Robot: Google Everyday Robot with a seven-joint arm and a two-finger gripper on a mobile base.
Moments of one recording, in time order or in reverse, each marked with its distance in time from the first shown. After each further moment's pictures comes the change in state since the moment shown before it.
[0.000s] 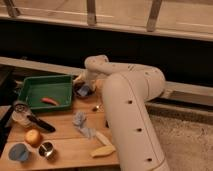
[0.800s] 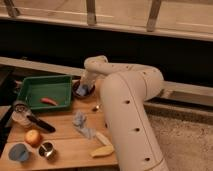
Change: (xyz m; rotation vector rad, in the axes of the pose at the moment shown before) arm -0.004 -0.002 0.004 0.006 -0.019 0.012
